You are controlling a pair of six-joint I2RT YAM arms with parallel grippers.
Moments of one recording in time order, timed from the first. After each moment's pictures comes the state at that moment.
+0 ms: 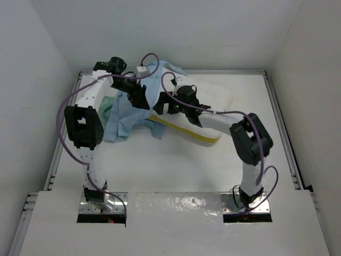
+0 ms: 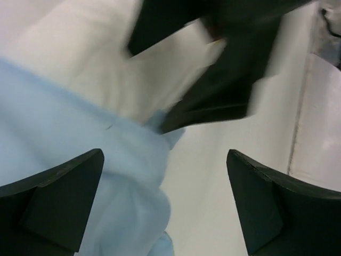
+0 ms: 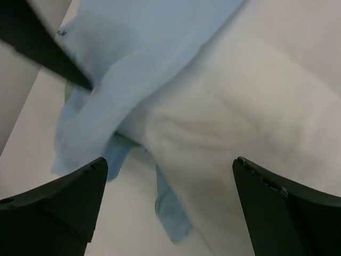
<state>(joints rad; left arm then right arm) -0.11 2.06 1.98 -1.28 1.01 0.86 0.61 2.00 1.28 0.31 -0.12 0.49</state>
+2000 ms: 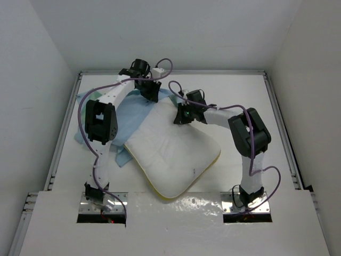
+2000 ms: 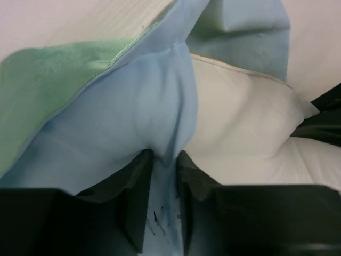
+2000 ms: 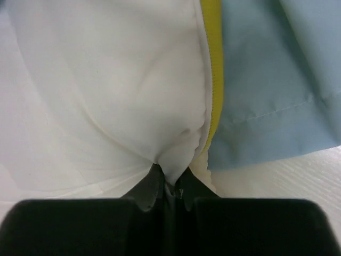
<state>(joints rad) -0.27 2.25 2.02 -0.83 0.44 0.32 0.48 2.01 1.21 -0.02 -0.29 0.31</state>
